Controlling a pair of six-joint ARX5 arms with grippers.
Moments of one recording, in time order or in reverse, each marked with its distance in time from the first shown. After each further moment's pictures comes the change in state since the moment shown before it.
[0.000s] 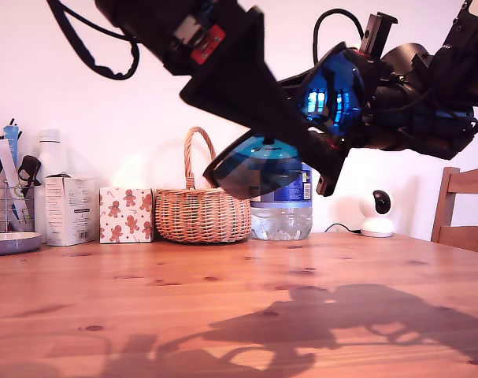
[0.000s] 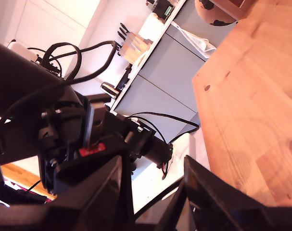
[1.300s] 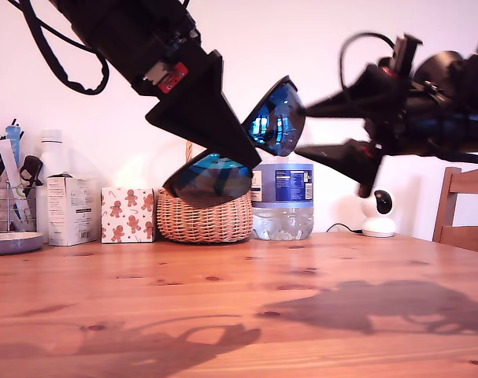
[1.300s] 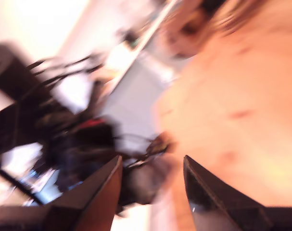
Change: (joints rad) left arm 0.068 -0.001 0.000 -0.039 -0.038 0.021; right arm -0.157 0.000 0.000 -0.017 0.126 -0.090
